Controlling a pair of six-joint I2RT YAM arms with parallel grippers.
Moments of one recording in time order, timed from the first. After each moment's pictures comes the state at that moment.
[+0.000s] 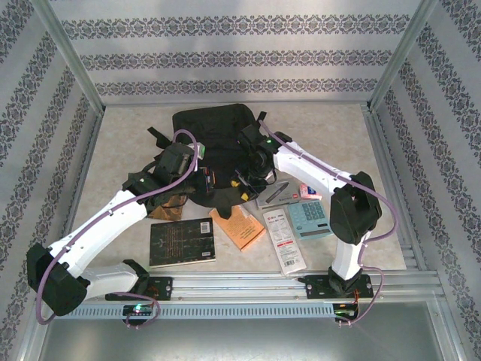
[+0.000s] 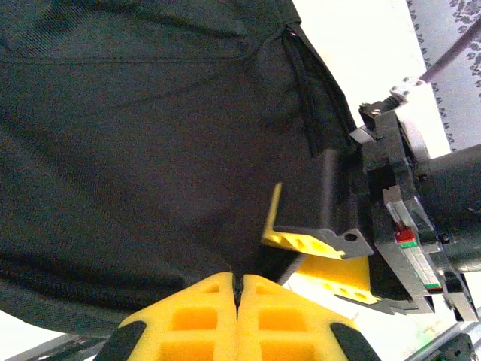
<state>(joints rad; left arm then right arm) -0.60 1.19 1.07 -0.62 0.08 -0.61 0.66 1.84 1.56 -1.05 -0.40 1.52</state>
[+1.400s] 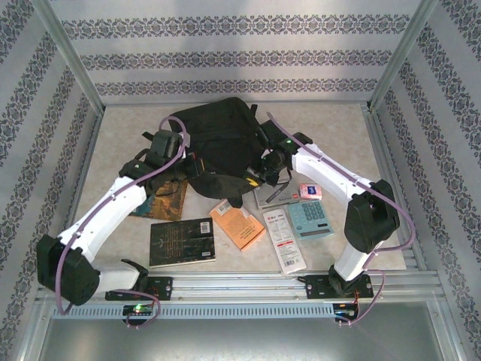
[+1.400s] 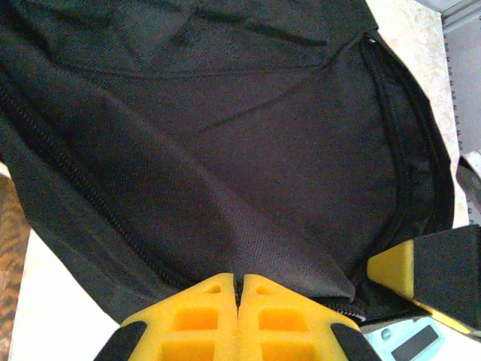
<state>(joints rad) -0.39 1.29 1.13 -0.61 0.16 -0.62 0.55 1.71 1.43 -0.89 -0.37 1.07</state>
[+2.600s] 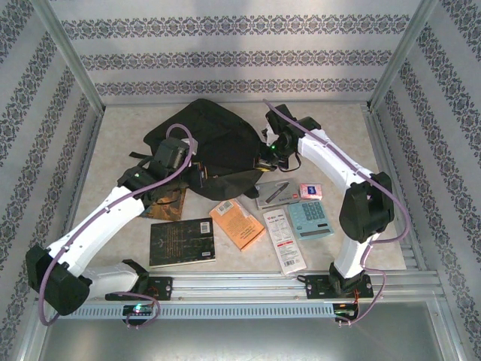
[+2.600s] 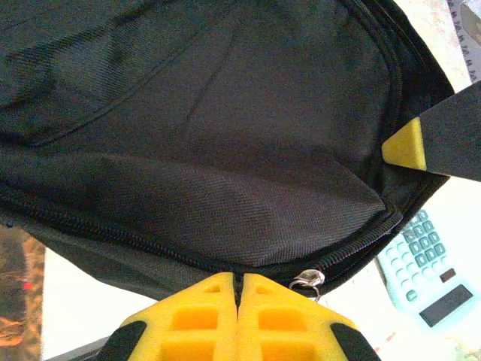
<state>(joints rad) -0.53 1.20 1.12 -0.69 0.04 -0.56 0.43 1.79 1.59 -1.02 -0.38 0.56</state>
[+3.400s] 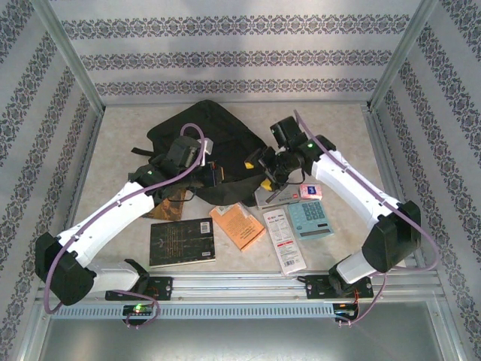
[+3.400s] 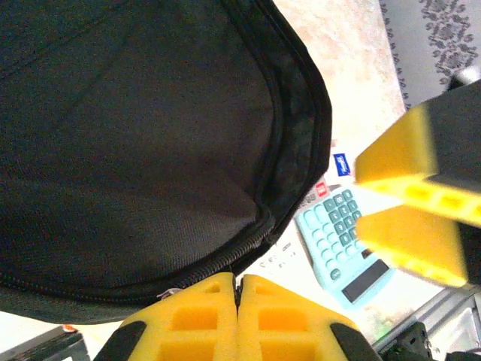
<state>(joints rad) -0.62 1.28 1.15 -0.59 0.16 -0.66 0.53 1.51 1.34 -0.88 -0.40 1.36</state>
